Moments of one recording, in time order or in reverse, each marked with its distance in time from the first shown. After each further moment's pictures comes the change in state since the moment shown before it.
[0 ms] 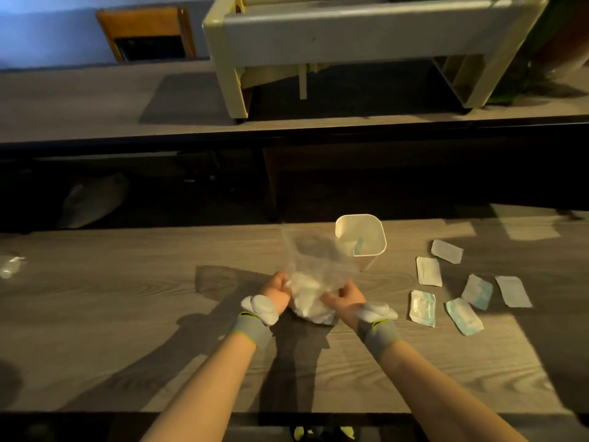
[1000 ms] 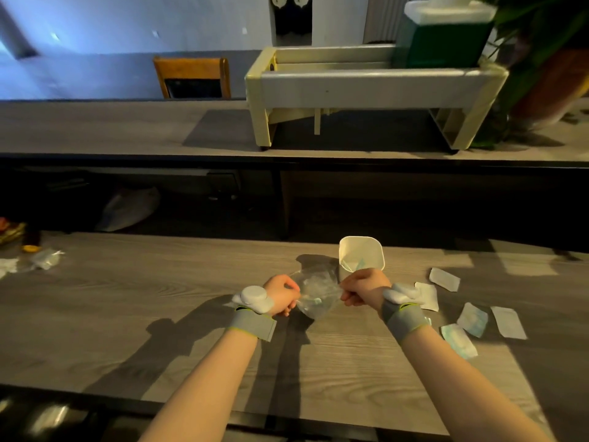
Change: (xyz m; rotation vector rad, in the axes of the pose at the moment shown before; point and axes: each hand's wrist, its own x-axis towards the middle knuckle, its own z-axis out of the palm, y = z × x) left_hand -0.055 0.044 -0.031 -0.199 -0.036 -0.029; right_hand -0.032 -0.067 -0.060 -0.050 -0.037 -0.056
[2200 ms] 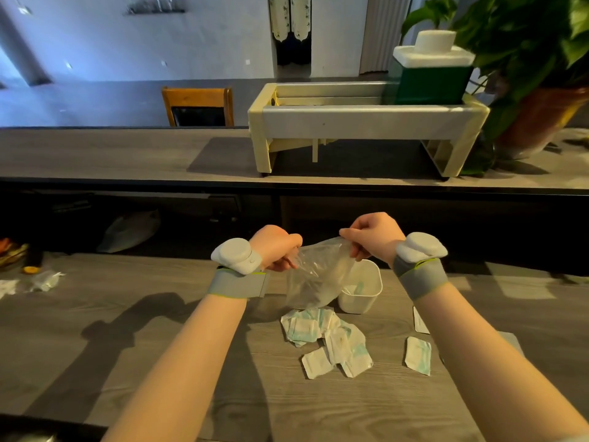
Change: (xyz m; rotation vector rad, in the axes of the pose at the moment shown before) left_hand -0.060 0.128 -0.066 -0.018 0.058 0.171; right_hand -0.030 -0.121 -0.049 -0.190 0.126 -0.353
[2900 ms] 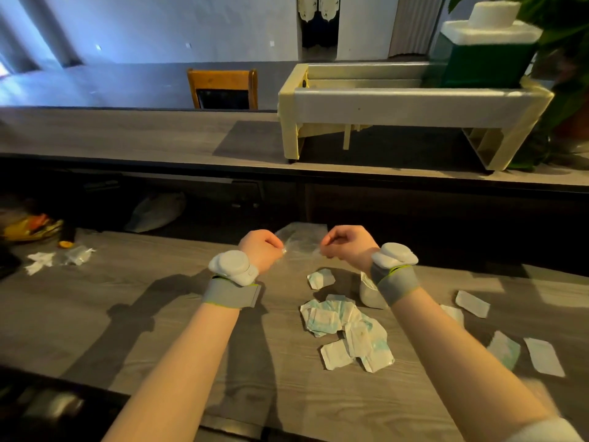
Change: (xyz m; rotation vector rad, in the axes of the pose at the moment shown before) left_hand 0.012 -0.073 -0.034 0.233 0.341 0.067; right_hand 0.021 0.009 0.085 0.067 -0.190 -0.123
